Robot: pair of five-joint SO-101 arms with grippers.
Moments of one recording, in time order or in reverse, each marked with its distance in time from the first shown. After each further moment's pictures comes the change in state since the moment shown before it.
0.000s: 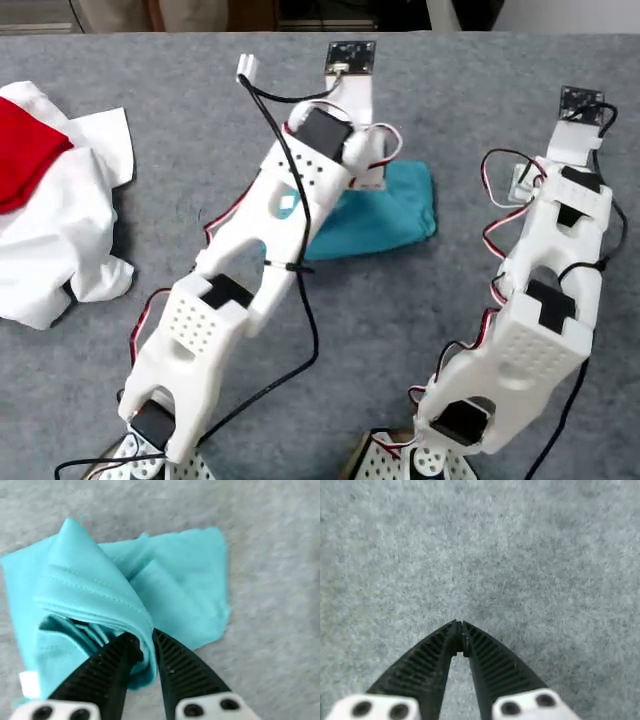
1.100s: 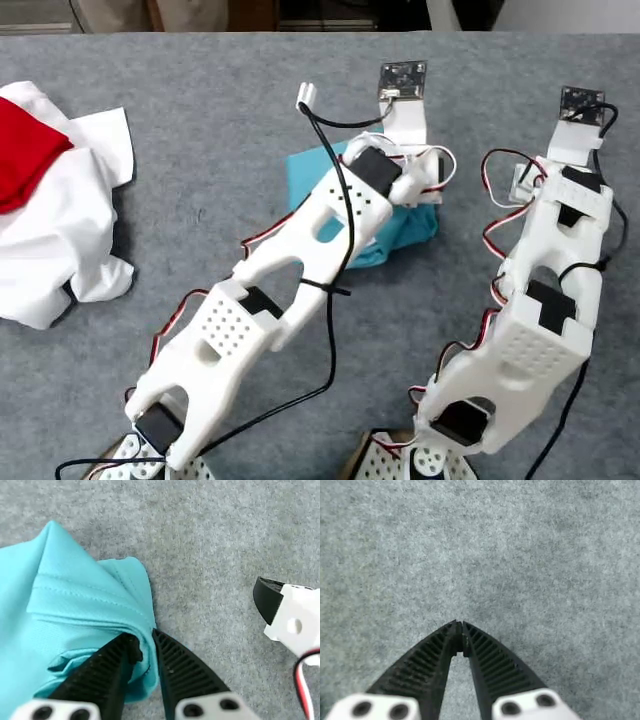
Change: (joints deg) left arm 6.8 9.0 -0.2 -20.4 5.1; right arm 0.1 0.0 -0.1 0.0 0.0
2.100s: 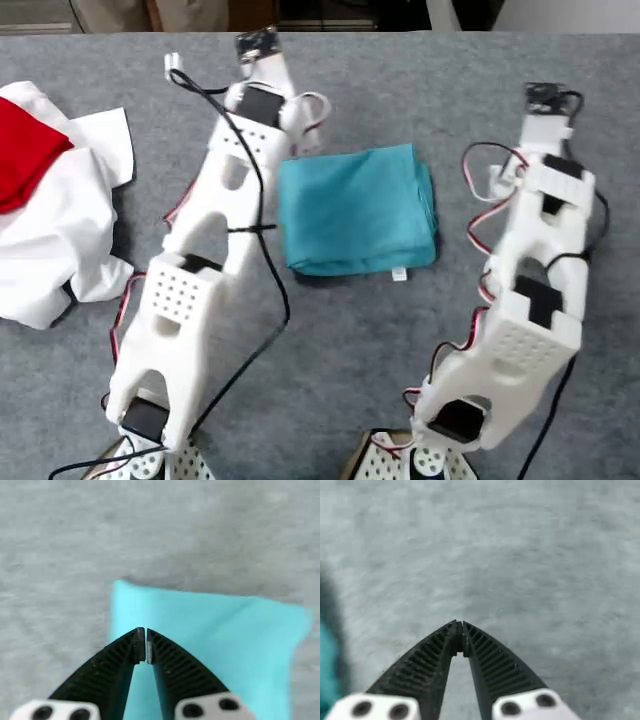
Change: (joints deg) left arm -22.2 0.0 -4.3 22.0 -1.8; right arm -5.9 0.0 -2.8 9.9 6.0
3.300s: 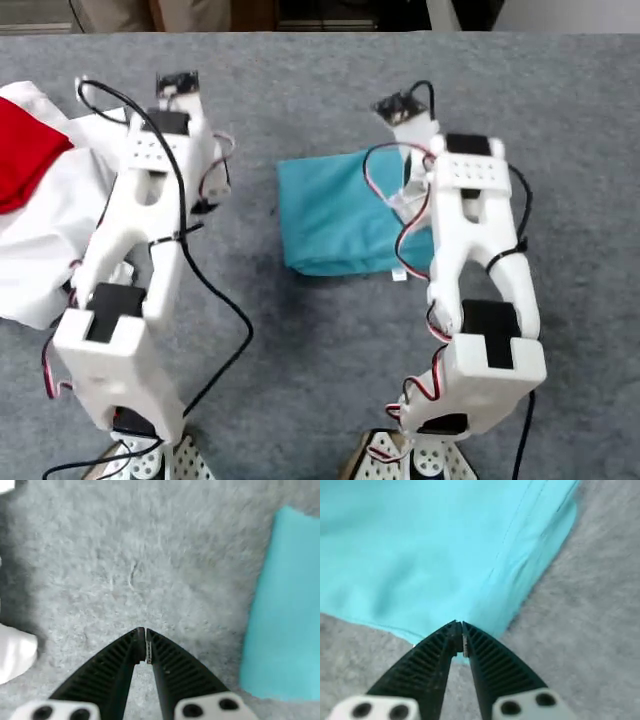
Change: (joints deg) left arm -13.5 -34.4 61.3 -12.0 -15.6; right arm -20.1 -14.4 11.5 20.6 13.0
